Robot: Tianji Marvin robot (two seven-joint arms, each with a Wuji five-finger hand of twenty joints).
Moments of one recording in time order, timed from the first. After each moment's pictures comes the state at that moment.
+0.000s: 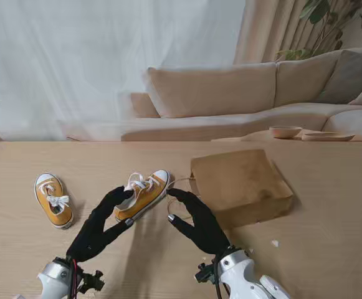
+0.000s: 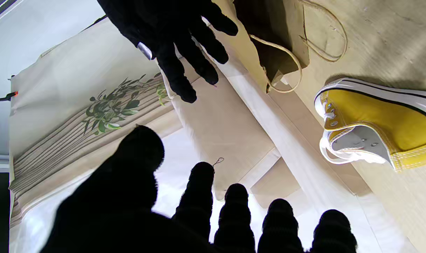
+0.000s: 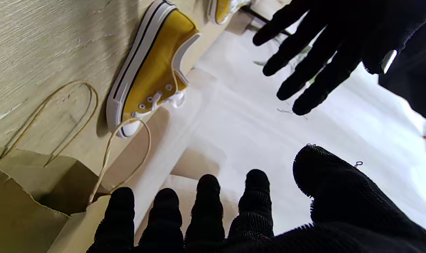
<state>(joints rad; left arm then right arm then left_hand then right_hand) 2.11 -1.14 -1.42 -1.96 0.27 -0.30 0.10 -1.85 -1.16 1.04 -1.85 -0.38 -0.07 -0.25 0.66 -0.19 0.40 -0.07 0.30 0.05 0.22 0.21 0.17 0.06 0.11 0.23 0.05 0.12 0.01 0.18 -0.07 0.27 0.02 0.17 0.31 -0.14 0.51 0.08 0.22 -0.26 0.05 0.58 0.21 -0.12 0.25 0.17 0.12 -0.05 0.04 0.18 -0.05 0.03 0.28 0.59</state>
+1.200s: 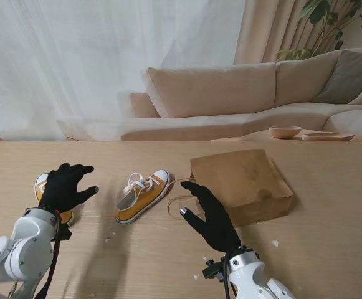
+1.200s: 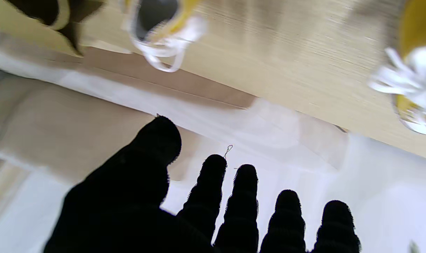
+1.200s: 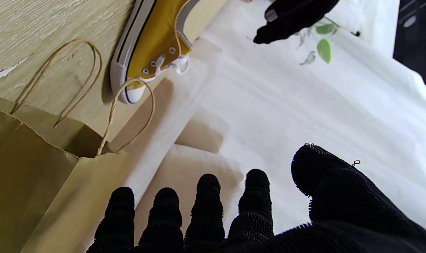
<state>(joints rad) 1.82 -1.10 -1.52 -1.86 0.76 0.14 -0.05 -1.91 -1.17 1.10 -1.91 -0.40 -0.05 -0.32 0.73 -0.28 0.52 -0.07 0.36 0.17 0.30 0.26 0.26 0.17 0.30 0.39 0.04 0.21 0.08 0.56 -0.09 0.30 0.12 0.53 0.32 -0.14 0.51 0.08 0.22 -0.26 0.05 0.59 0.21 -0.12 0.26 0.17 0.12 -0.05 0.05 0.18 -0.05 0.03 0.28 0.59</state>
